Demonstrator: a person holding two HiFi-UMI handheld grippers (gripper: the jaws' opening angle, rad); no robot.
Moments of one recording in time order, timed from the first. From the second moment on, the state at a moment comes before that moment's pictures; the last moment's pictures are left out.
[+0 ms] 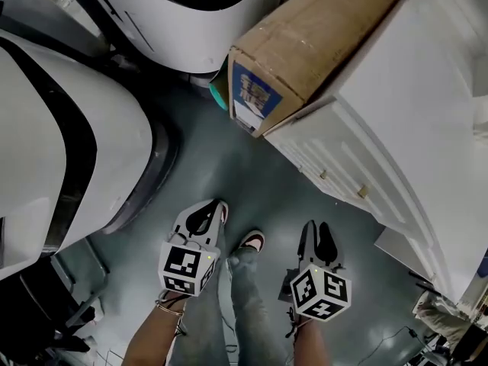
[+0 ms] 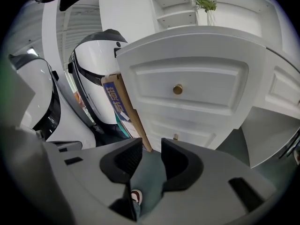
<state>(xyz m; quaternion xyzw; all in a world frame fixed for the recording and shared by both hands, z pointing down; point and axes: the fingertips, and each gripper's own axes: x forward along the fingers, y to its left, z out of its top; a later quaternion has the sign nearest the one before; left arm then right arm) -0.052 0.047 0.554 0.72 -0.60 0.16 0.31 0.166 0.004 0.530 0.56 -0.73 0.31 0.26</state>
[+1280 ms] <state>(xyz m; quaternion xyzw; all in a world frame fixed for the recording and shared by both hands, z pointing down) -0.125 -0.025 0.754 0.72 -0.60 0.19 0.28 0.178 -0.063 0.755 0.60 -0.68 0.31 0.29</state>
